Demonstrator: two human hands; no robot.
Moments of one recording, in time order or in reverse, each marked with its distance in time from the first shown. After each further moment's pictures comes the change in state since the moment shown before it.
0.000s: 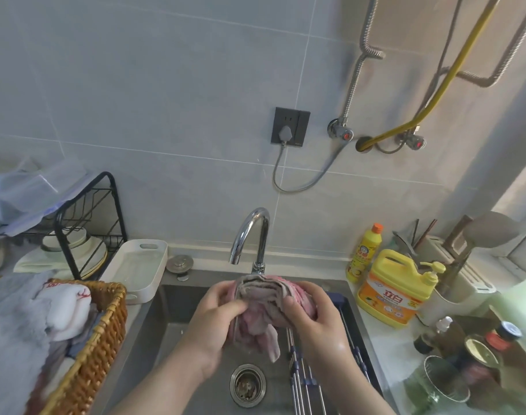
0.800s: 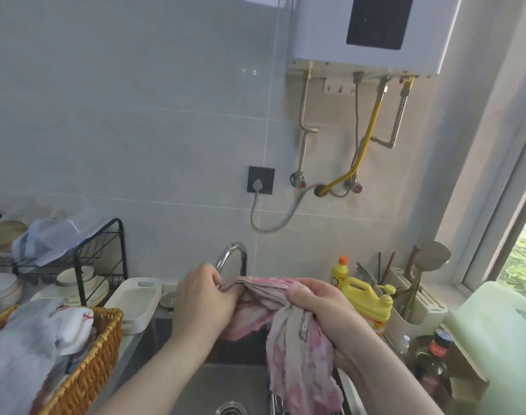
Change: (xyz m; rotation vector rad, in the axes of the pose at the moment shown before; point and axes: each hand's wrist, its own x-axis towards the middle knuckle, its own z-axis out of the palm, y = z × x) left_hand -0.085 0.060 0.068 1.020 0.415 0.513; right_hand -0.060 -0.091 -0.109 0.357 -0.334 0.073
